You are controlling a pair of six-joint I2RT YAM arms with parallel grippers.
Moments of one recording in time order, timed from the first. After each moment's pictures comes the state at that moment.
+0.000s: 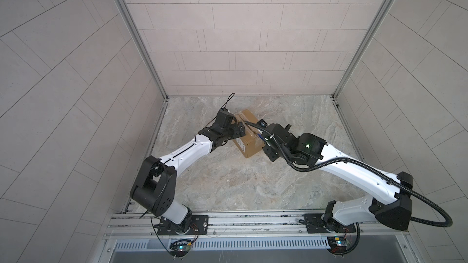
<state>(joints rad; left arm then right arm) -0.50 1.54 1.06 -0.27 0.01 -0.64 0.94 1.37 1.38 -0.96 0.42 0.16</state>
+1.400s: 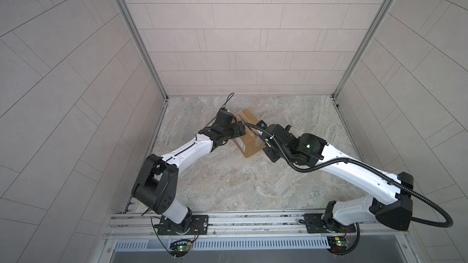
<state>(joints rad) -0.49 1.56 1.06 -0.24 0.01 -0.67 0.94 1.37 1.39 -0.97 0.41 0.13</state>
